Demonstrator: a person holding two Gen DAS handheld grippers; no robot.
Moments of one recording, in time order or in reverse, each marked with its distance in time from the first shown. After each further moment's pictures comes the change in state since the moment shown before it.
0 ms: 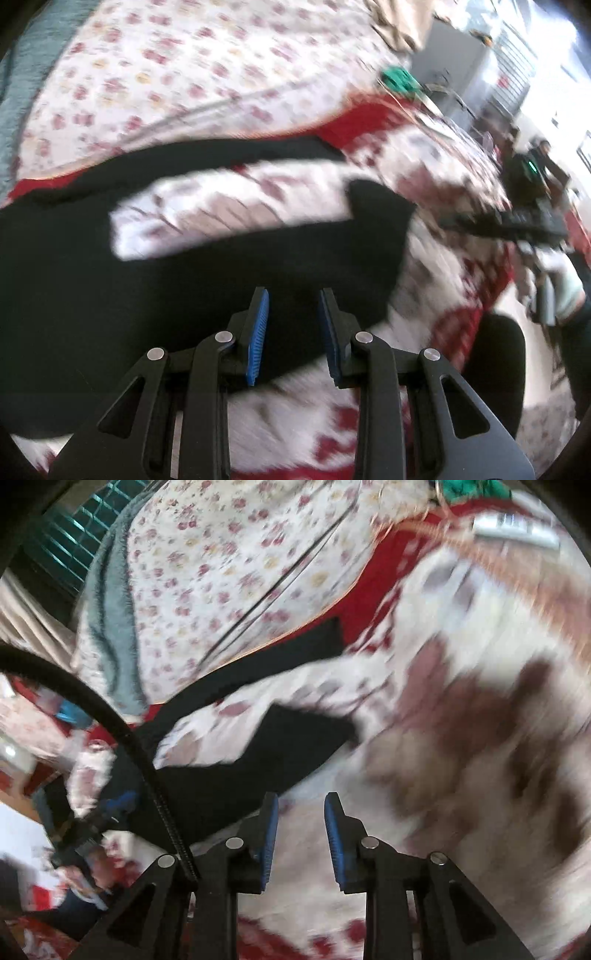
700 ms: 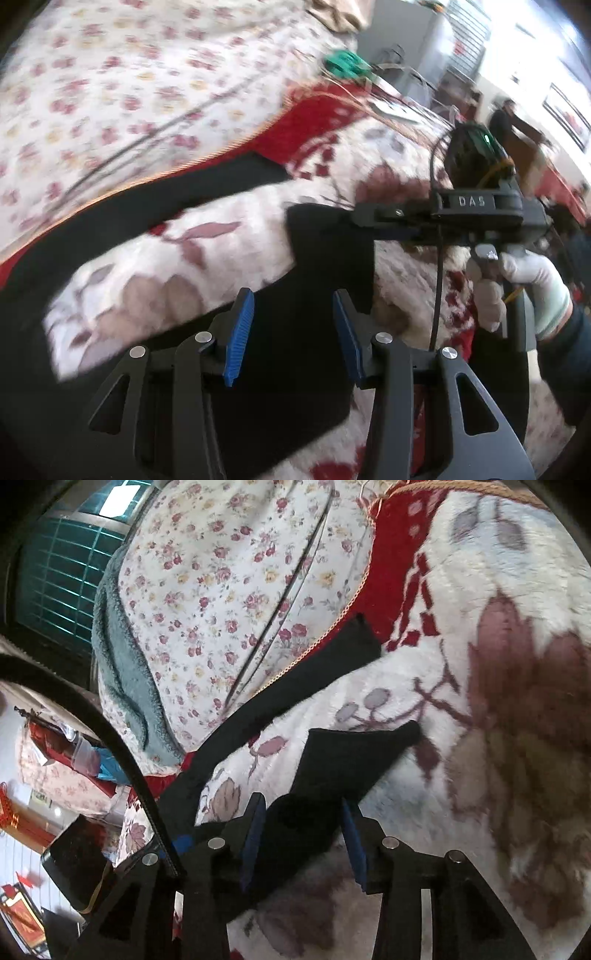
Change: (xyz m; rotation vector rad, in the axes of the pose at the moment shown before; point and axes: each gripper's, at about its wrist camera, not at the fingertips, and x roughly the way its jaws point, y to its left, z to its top) left arm 0.056 -0.042 0.070 0.189 0.009 -0.100; right arm 0.047 0.004 0.024 0.141 -0.089 0.114
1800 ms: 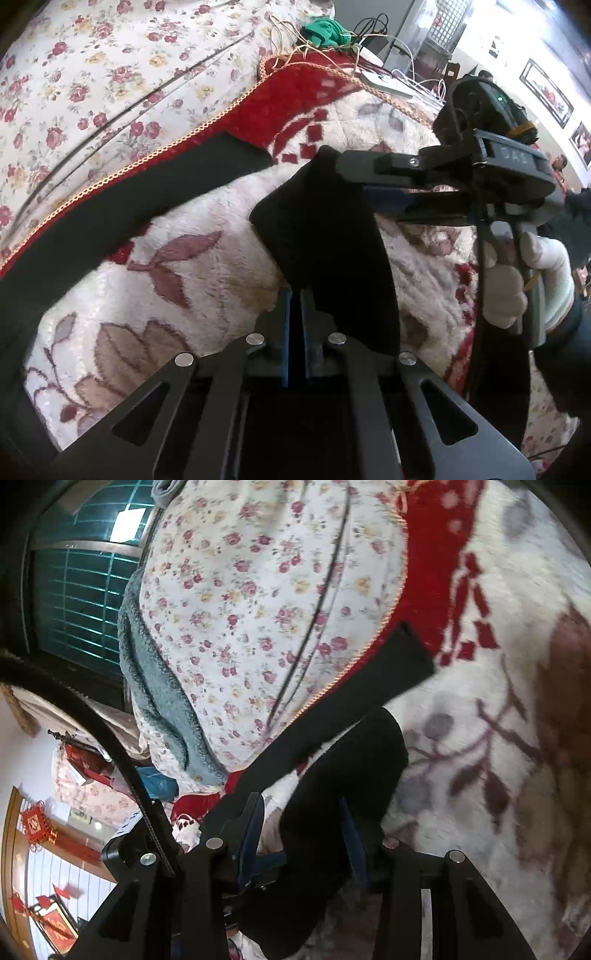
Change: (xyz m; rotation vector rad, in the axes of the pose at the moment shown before) left arm 0.042 0.020 0.028 0.060 0.102 -0.093; right arm 0.011 0.016 0.026 0.054 -0.034 0.166
